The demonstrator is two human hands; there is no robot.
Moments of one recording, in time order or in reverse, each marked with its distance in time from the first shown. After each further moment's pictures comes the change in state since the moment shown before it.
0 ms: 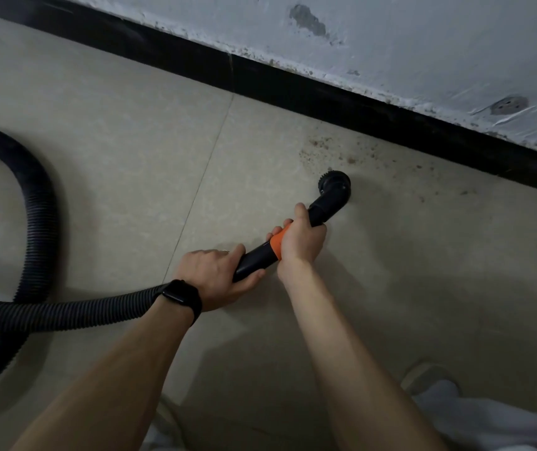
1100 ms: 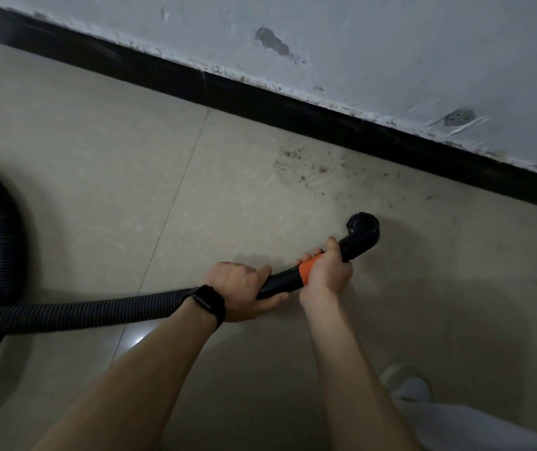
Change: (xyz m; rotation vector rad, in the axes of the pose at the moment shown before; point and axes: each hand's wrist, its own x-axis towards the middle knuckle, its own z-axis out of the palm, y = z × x) left_hand 0.025 0.068 0.004 0.043 -0.122 0.235; right_hand 0.016 -0.034 -0.080 0.125 0.217 0.004
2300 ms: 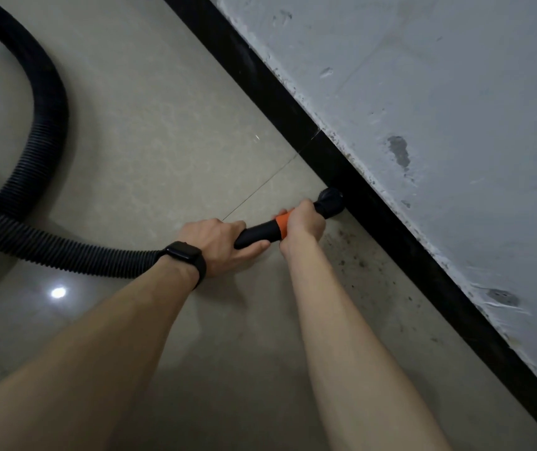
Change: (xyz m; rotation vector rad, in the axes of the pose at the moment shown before) left_hand 0.008 -0.127 -0.030 -0.428 0.339 -0.593; right_hand -0.040 0.013 0.211 -0.571 -0.377 -0.156
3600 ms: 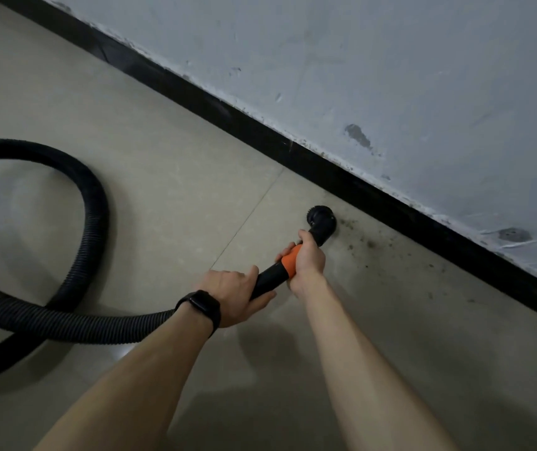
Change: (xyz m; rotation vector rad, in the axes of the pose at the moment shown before) left_hand -0.071 0.025 -0.005 0.370 -0.148 0.194; right_hand -0.032 0.041 -0.067 0.329 -0.245 0.213
